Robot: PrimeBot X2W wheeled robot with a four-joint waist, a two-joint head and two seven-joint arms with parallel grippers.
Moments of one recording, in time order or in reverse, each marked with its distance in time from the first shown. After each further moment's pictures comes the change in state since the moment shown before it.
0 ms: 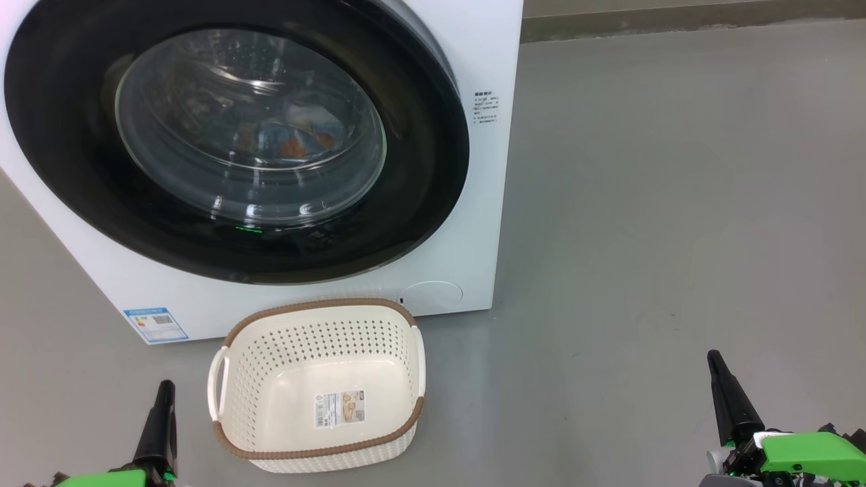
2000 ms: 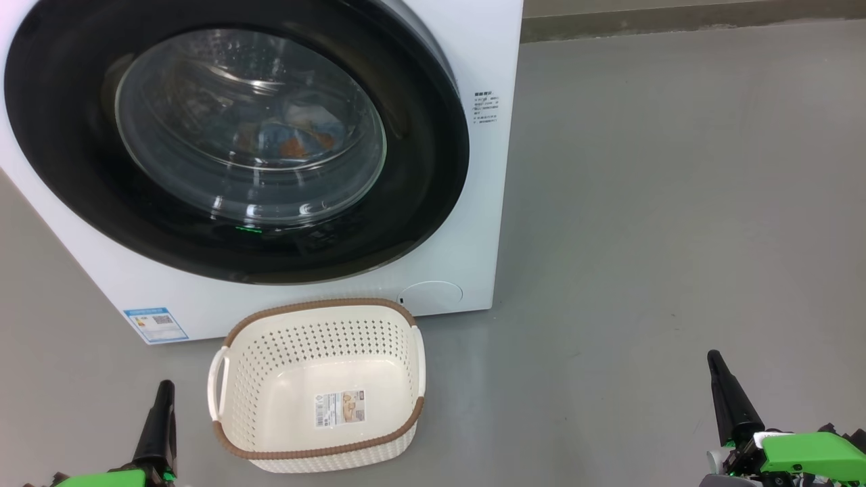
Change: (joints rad) left arm 0.000 -0.001 0.002 0.000 0.001 0.000 0.000; right arm 0.000 0.001 -0.001 0.000 0.000 0.000 0.001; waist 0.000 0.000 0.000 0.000
